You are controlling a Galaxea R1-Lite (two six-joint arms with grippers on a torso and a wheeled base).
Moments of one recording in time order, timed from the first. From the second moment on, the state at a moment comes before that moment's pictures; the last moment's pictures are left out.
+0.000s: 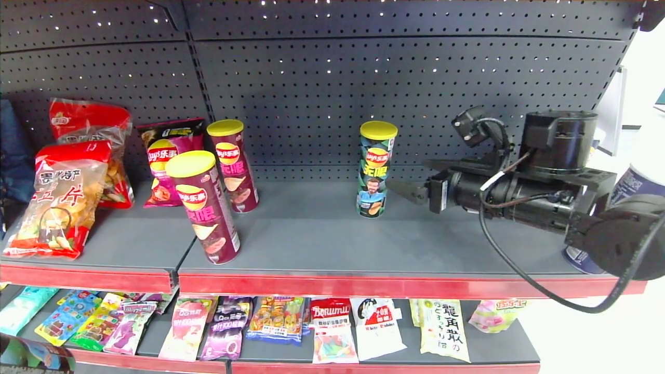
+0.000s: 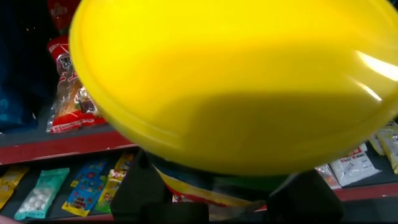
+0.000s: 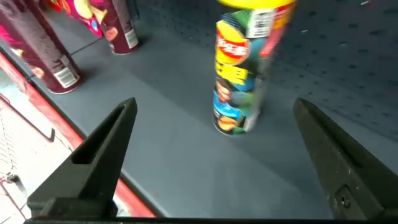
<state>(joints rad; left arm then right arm) -0.03 0.31 -0.34 0.02 -0.02 0.17 0.45 1.75 -0.94 -0.62 0.21 -0.08</state>
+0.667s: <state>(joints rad) -0.03 0.32 -0.32 0.02 -0.02 0.17 0.46 1.99 -1.18 -0.62 0.13 -0.07</state>
